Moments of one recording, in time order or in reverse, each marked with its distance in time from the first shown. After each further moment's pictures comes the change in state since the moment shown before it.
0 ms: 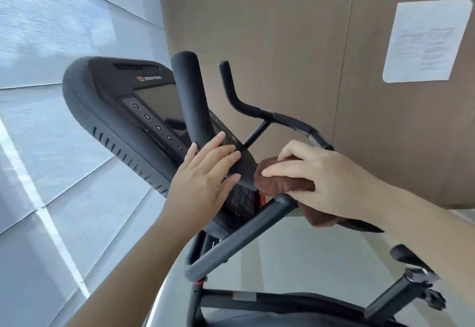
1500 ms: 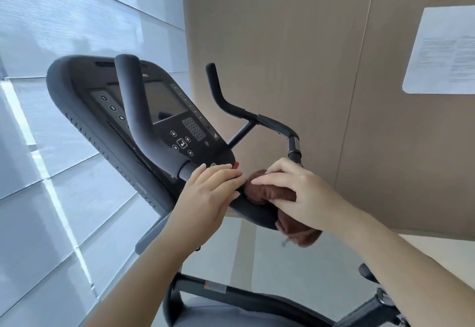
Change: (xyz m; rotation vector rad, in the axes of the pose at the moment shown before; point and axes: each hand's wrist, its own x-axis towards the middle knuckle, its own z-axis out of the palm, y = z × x) left_hand 0.021 0.133 0.047 -0.046 -0.045 -0.065; right_hand -0.085 0.098 -0.010 0.436 0.006 0.063
